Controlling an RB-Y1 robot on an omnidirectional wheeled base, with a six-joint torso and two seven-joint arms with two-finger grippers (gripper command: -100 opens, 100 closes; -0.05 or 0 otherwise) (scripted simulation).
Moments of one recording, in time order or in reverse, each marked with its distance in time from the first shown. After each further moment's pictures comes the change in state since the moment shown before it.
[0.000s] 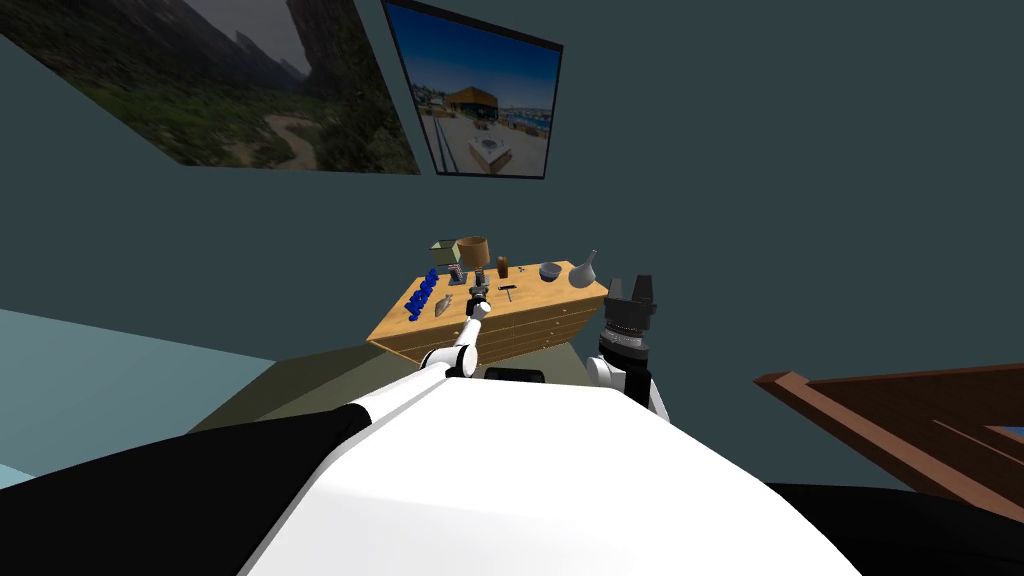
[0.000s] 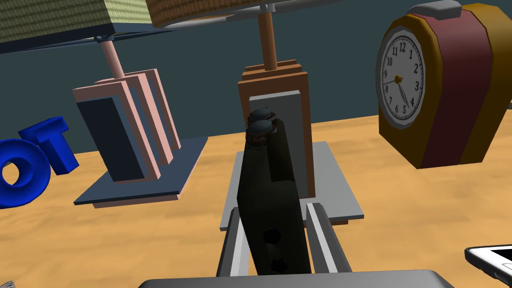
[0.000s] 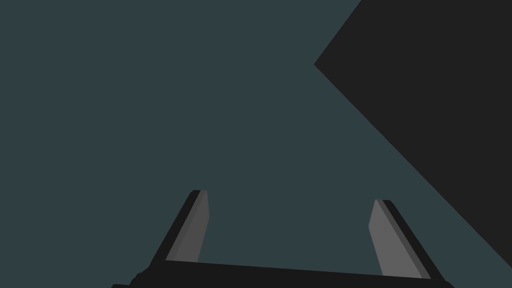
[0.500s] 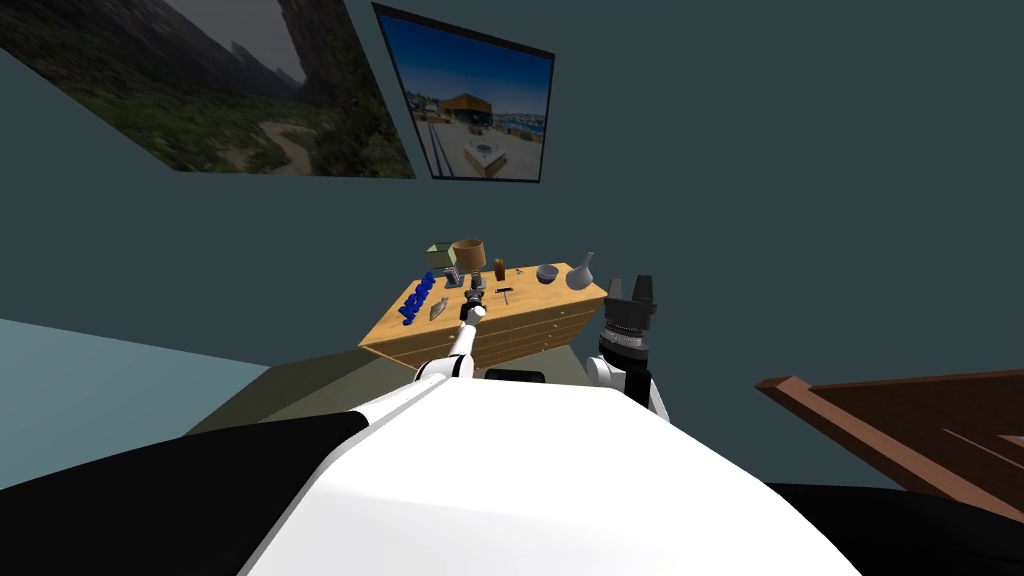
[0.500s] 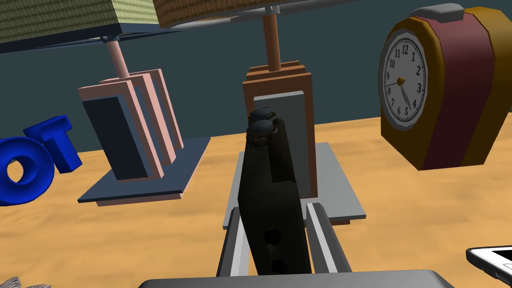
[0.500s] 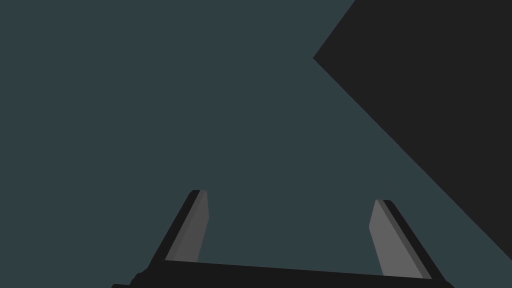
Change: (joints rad) left arm 0.118 0.007 -0.014 -0.146 0.019 0.068 0.007; right arm 0.000 0.000 0.000 0.000 0.000 0.000 0.000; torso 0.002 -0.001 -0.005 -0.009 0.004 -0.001
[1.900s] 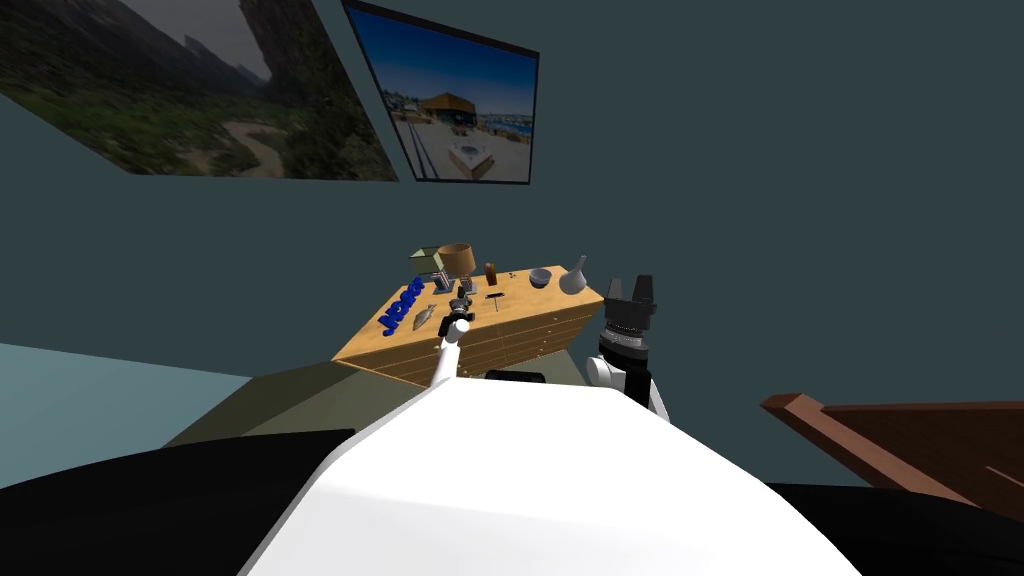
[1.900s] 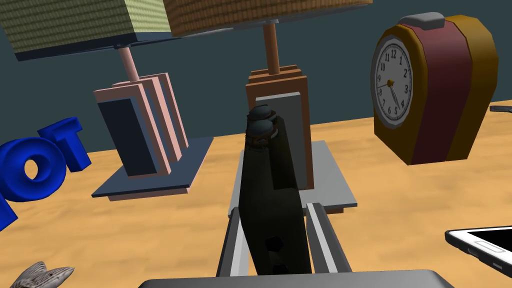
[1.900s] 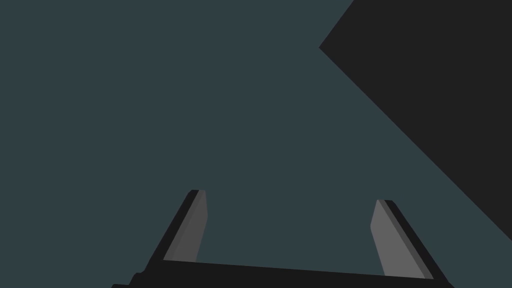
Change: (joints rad) left arm 0.348 0.016 -0.037 -0.447 0.054 0.198 0.017; right arm 0.000 0.000 0.000 0.000 0.000 0.000 0.000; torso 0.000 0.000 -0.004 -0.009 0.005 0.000
